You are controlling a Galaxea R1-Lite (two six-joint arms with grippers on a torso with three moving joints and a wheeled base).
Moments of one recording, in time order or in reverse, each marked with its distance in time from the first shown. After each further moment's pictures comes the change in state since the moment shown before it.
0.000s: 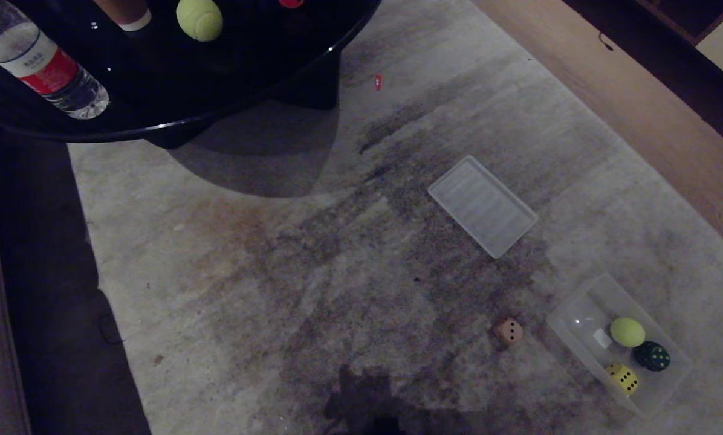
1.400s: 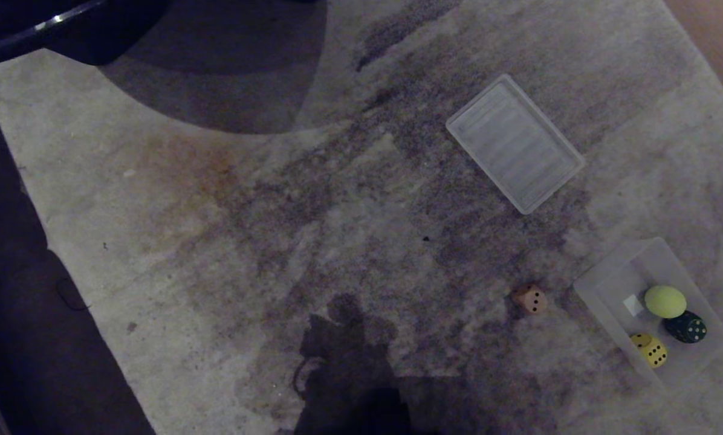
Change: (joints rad) left arm 0.000 0.000 0.000 0.000 0.000 0.000; right arm 0.000 0.001 0.000 0.000 0.001 -0.003
